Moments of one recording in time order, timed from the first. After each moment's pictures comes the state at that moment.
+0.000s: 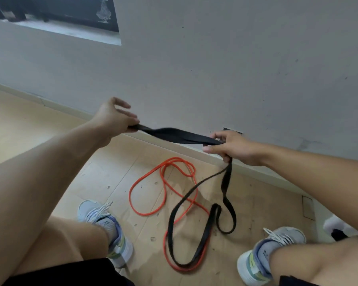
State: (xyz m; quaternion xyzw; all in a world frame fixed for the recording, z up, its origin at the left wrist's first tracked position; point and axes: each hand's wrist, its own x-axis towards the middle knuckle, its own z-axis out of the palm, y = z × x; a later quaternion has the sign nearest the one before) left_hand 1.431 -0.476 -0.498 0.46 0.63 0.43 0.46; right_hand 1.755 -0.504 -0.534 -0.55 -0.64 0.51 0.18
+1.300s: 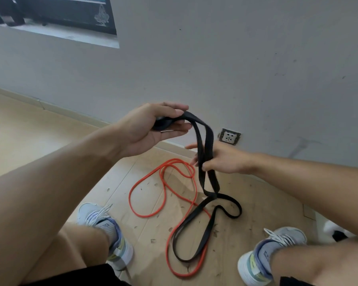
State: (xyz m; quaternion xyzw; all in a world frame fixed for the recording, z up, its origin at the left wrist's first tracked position) left_hand 1.504 -0.523 -0.455 0.42 0.41 0.40 0.71; right_hand 1.734 -0.519 -0.542 -0.49 -0.73 0.46 0.10
